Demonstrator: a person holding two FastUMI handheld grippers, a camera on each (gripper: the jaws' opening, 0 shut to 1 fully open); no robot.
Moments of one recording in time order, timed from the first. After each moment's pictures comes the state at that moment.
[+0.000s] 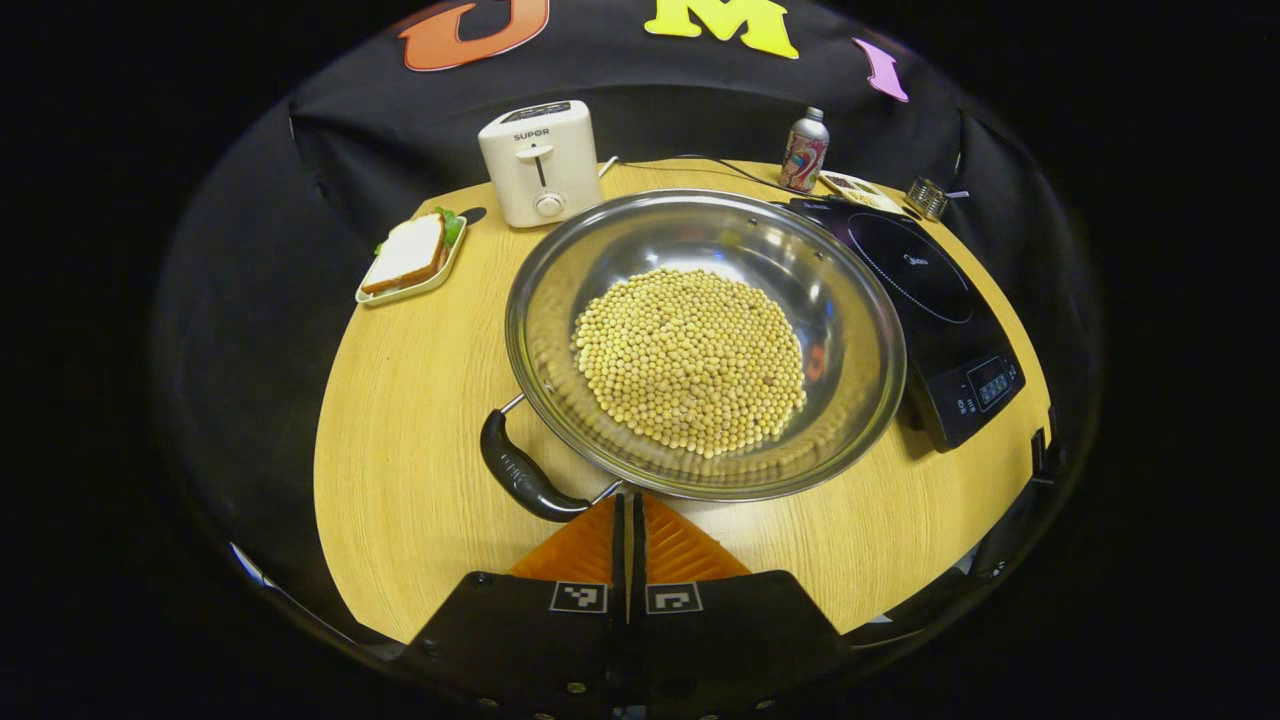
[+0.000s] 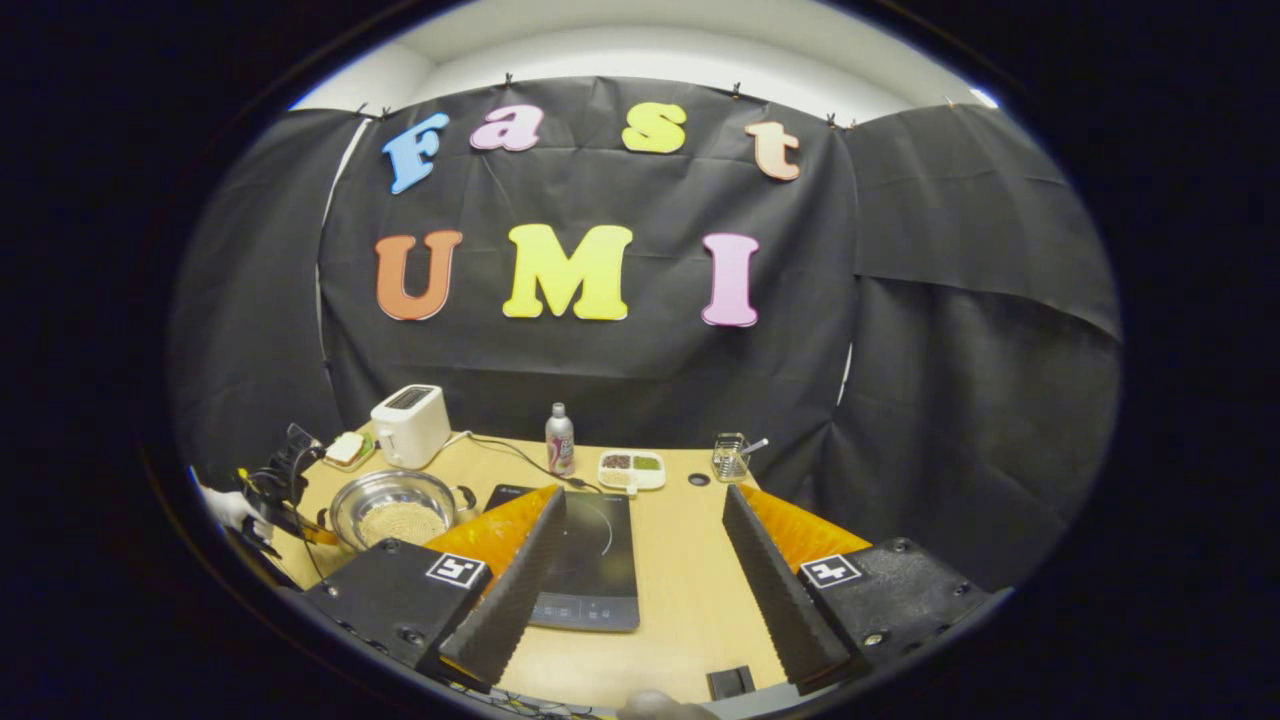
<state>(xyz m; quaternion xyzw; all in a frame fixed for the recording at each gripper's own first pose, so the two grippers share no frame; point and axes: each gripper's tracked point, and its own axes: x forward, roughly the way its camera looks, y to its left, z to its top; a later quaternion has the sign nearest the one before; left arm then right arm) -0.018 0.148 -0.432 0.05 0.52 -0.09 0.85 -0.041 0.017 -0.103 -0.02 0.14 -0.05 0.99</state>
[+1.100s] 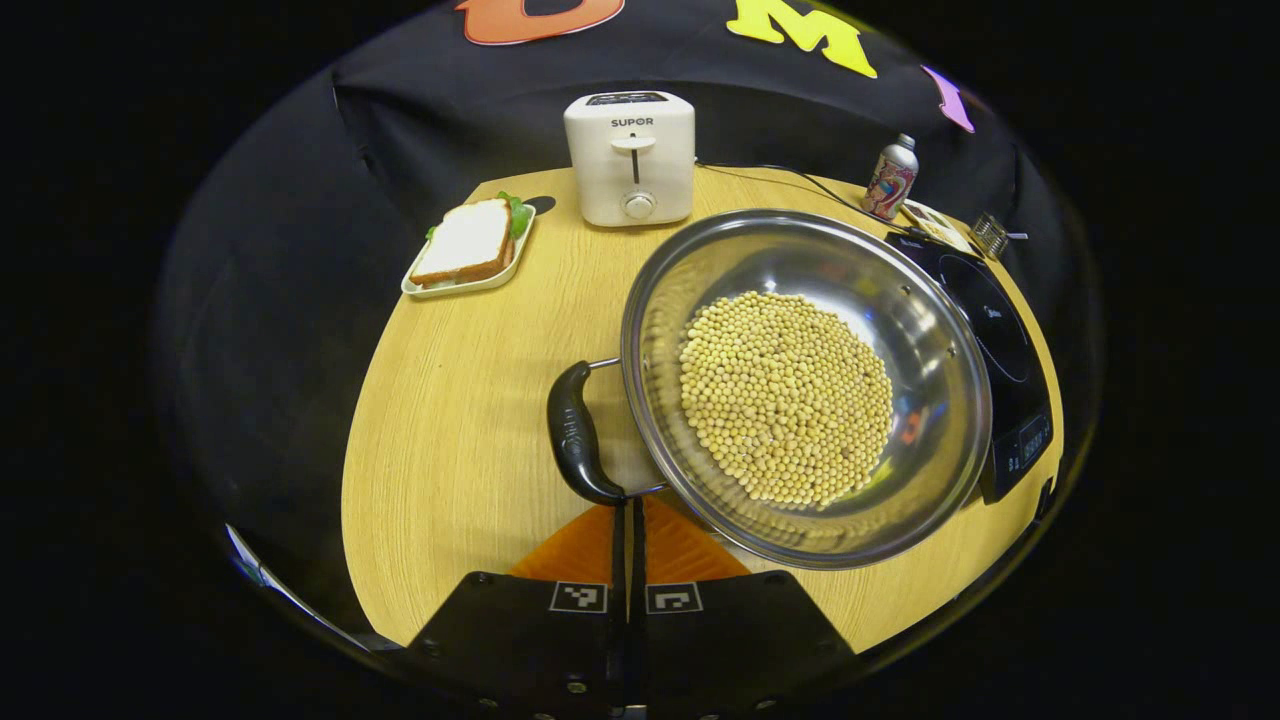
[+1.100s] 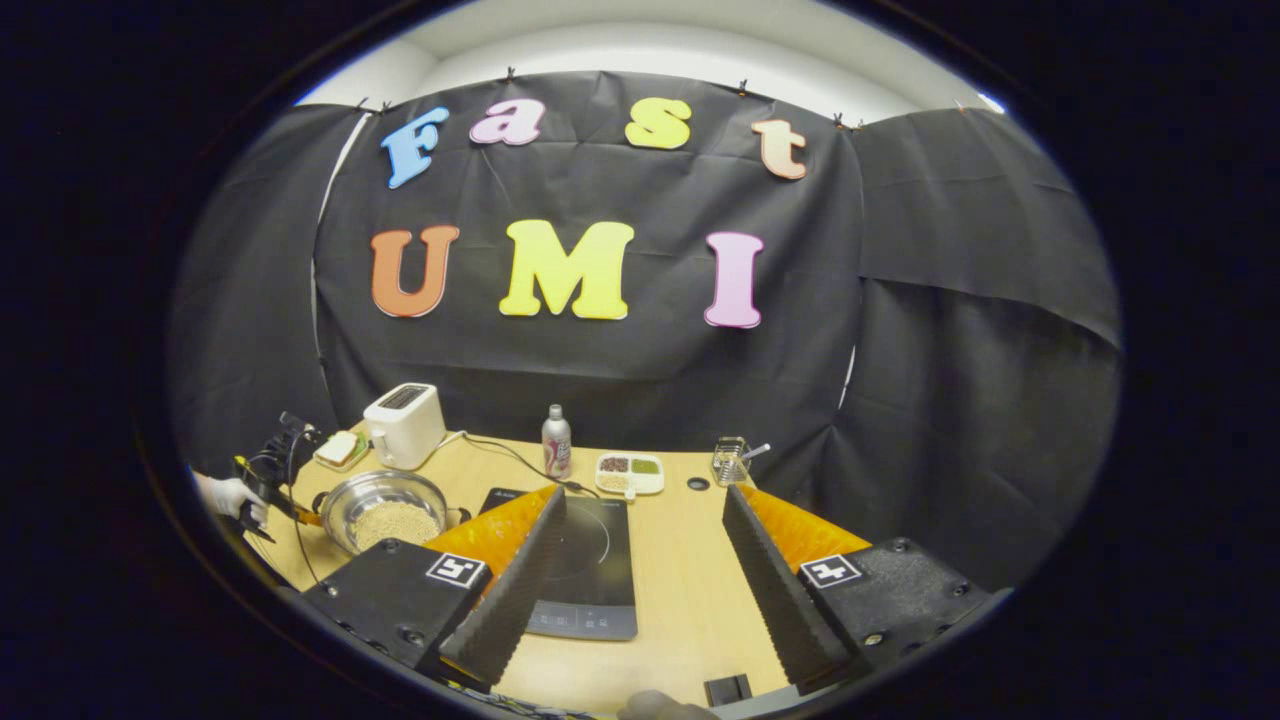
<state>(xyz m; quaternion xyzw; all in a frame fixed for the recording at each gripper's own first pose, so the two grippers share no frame) 0.032 0.205 -0.446 0.03 0.53 -0.02 0.85 -0.018 0.018 -0.100 -0.03 0.15 -0.05 0.99</state>
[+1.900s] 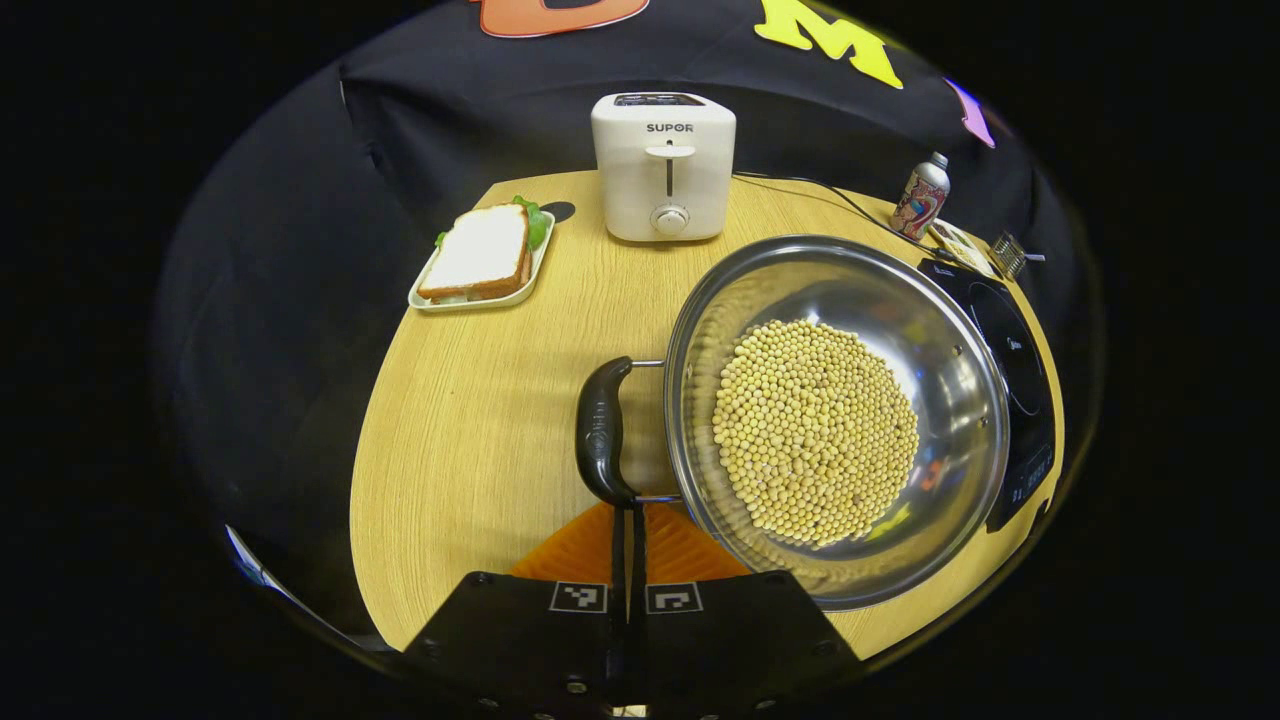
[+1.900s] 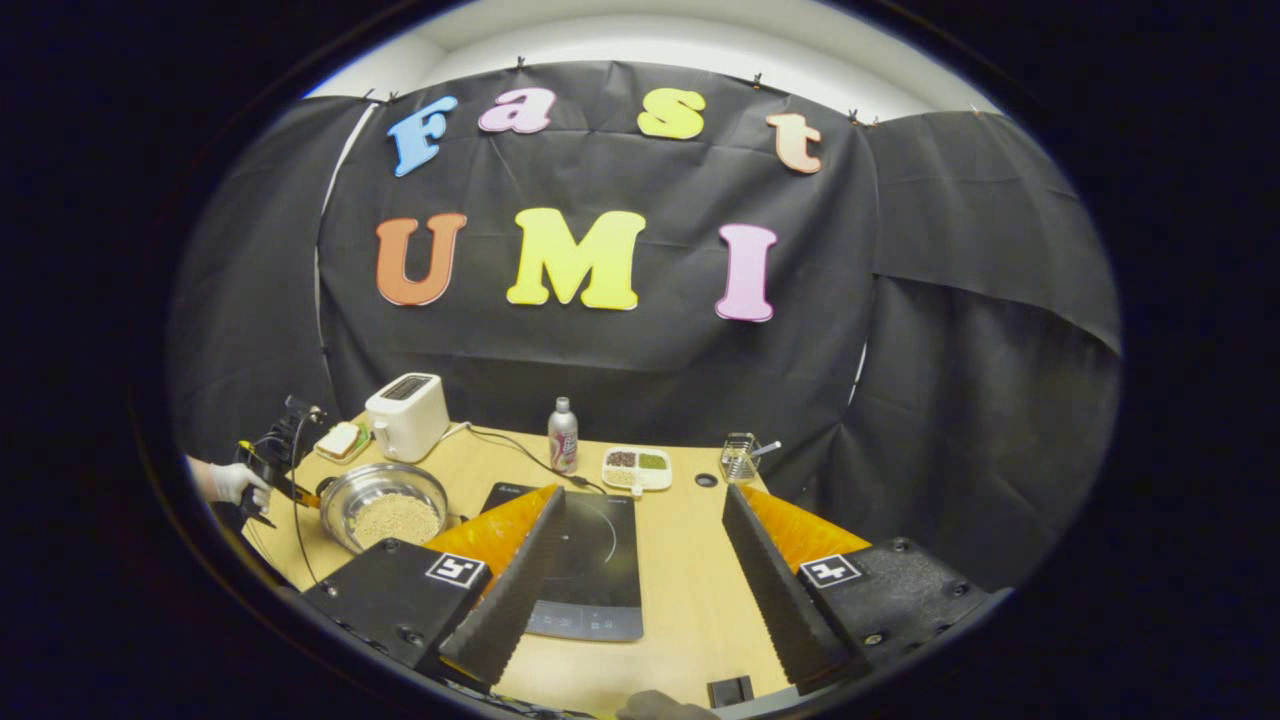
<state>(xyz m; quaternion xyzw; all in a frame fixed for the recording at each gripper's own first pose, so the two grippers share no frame) 0.062 0.221 -0.446 0.02 0.53 -0.01 0.85 -0.001 0.030 -0.106 -0.04 0.16 -0.04 0.99</state>
